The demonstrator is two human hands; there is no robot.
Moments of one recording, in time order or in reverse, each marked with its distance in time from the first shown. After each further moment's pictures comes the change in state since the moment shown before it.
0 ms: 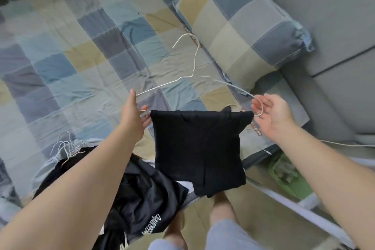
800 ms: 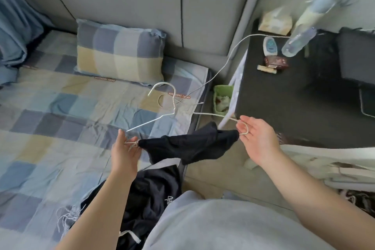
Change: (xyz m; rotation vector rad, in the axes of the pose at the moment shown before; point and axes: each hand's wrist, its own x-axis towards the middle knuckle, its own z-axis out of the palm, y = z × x) left_hand -0.245 -0.102 -0.075 0.318 -0.461 0.127; right_hand -0.363 0.171 -0.224 0.708 0.359 -0.147
